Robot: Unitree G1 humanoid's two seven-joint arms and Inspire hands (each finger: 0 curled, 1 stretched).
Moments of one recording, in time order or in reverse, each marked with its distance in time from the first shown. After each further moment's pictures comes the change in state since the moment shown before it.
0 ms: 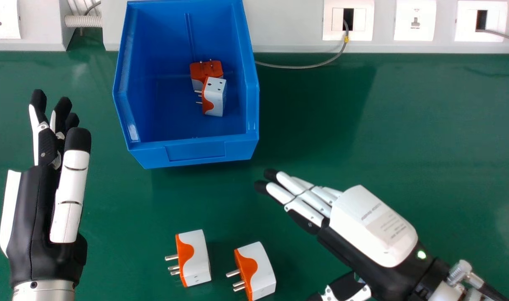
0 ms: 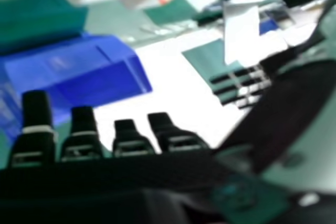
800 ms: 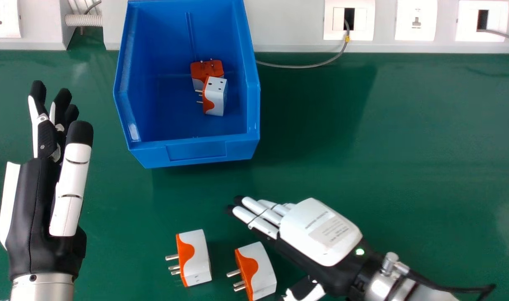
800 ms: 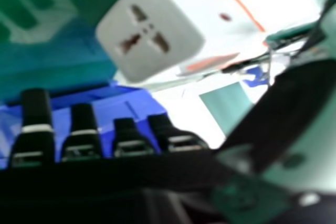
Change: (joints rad) left arm -0.024 0.013 0.000 0.001 0.006 0.001 0.004; right arm -0.245 0.177 0.183 0.321 -0.231 0.122 -0.067
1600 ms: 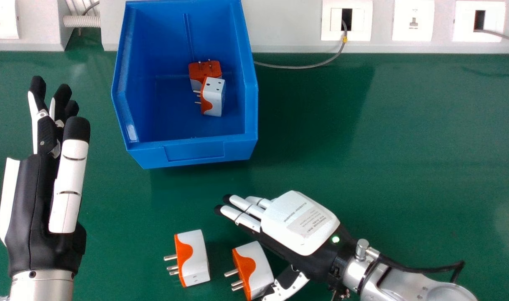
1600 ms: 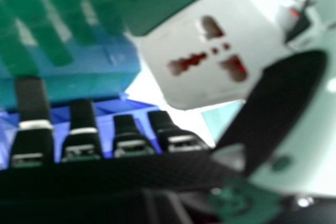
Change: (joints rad) left arm -0.020 0.006 0.005 0.000 -0.030 0.001 -0.004; right arm -0.177 0.044 0.152 0.213 -0.068 0.078 -0.118
